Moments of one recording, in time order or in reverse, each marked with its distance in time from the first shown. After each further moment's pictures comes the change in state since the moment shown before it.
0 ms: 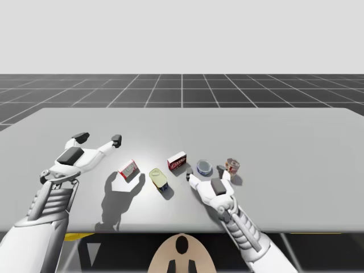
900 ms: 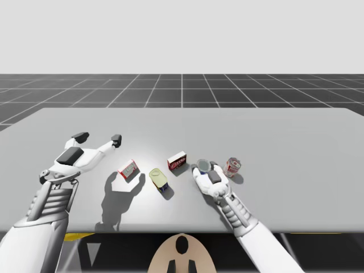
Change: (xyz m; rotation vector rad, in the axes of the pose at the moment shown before) left arm 0.001 0.000 0.001 -0.002 -0.006 0.001; right arm -0.003 -0.010 -0.041 0.024 0.091 0.040
